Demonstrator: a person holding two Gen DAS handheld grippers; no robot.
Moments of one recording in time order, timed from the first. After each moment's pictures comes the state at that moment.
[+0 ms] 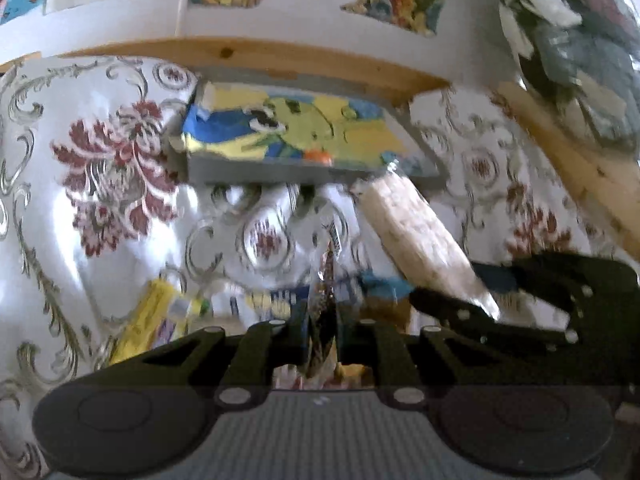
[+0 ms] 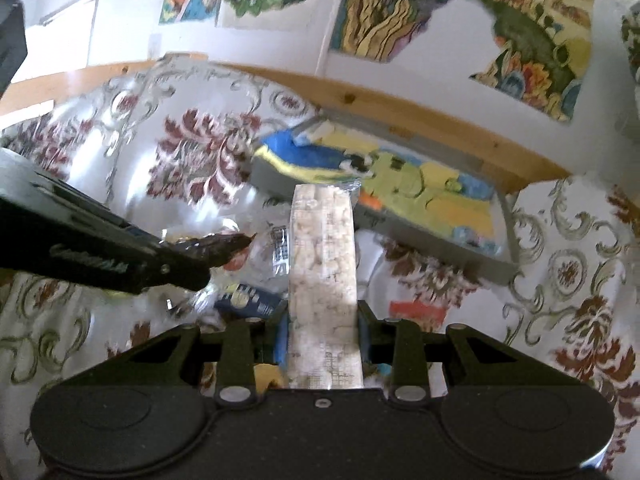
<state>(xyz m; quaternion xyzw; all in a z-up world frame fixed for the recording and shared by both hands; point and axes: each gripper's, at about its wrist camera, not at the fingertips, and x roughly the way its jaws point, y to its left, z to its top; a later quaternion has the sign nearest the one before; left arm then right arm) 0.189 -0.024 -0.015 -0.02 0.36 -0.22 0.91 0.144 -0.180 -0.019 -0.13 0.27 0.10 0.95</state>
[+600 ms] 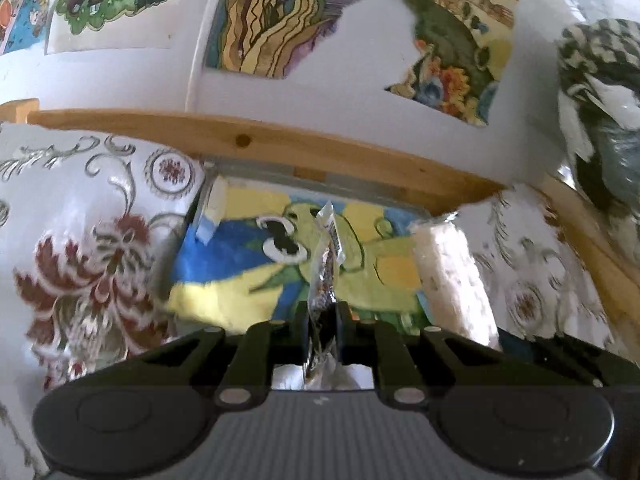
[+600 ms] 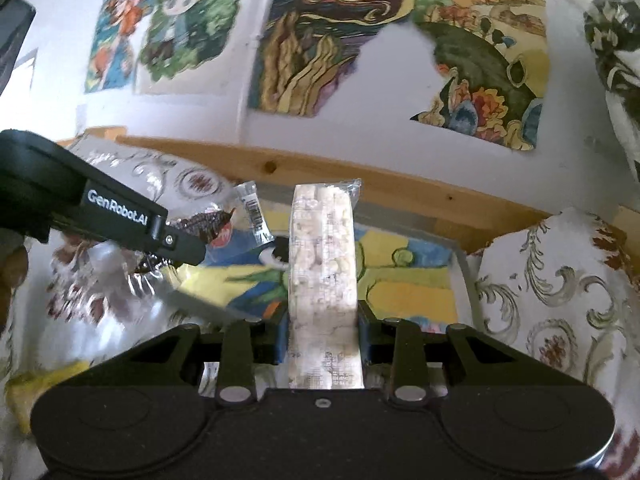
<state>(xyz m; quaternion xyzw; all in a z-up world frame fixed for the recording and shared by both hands) 0.316 -0.058 0.032 -0.07 0.29 -0.17 0.94 0.261 -0.218 0.005 -0.07 0.19 0.04 0.98</state>
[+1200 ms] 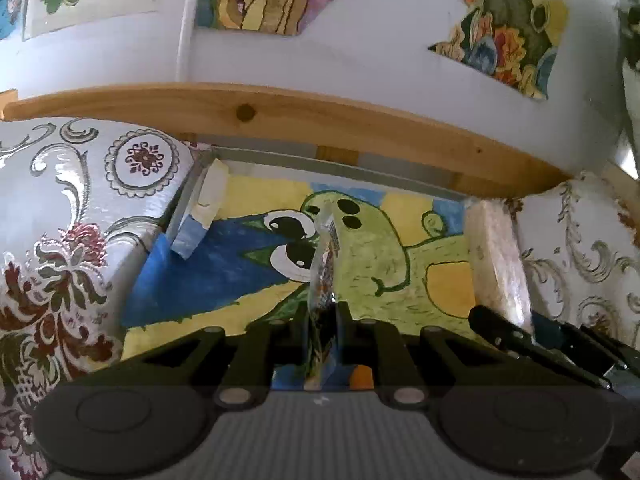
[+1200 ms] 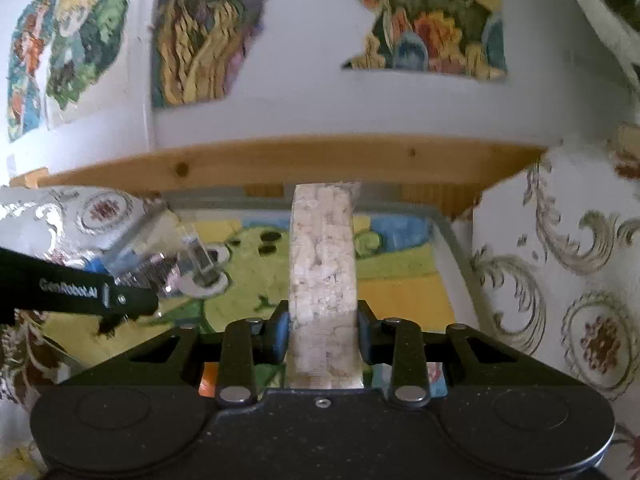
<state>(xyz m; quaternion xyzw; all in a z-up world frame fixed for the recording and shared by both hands) 0.402 -0.097 -0.005 -0.05 0.33 -0.12 0.94 0.361 -0.269 -0.032 0.03 0.23 0.00 0.97</state>
